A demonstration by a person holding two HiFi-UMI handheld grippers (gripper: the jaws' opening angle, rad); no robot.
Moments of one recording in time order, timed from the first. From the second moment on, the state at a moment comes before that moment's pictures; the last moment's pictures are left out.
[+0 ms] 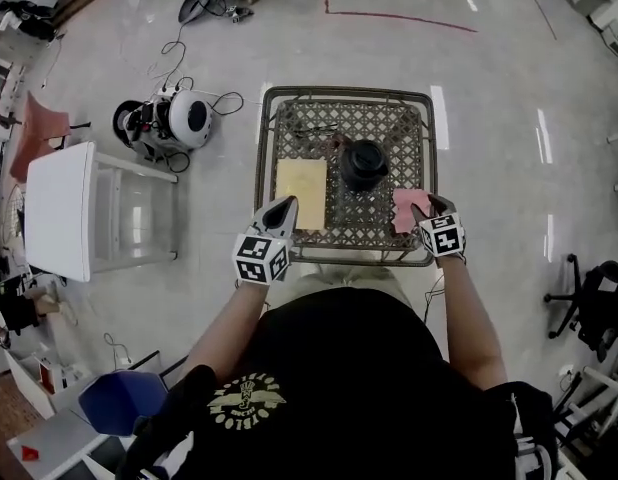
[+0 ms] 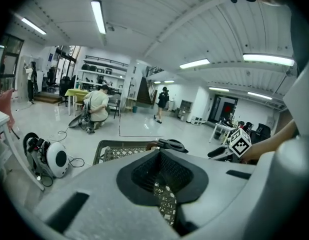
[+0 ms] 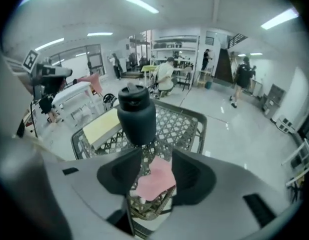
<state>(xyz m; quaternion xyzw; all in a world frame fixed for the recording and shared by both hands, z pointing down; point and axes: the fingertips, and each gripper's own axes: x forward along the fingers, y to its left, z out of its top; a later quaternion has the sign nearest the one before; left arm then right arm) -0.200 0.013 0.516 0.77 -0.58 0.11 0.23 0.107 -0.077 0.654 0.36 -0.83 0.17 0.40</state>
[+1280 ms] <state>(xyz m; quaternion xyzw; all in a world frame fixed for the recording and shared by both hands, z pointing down) -0.250 0.067 0.281 0.82 -0.57 0.03 -0.06 0.024 0.027 0.303 0.48 -0.87 0.01 0.06</state>
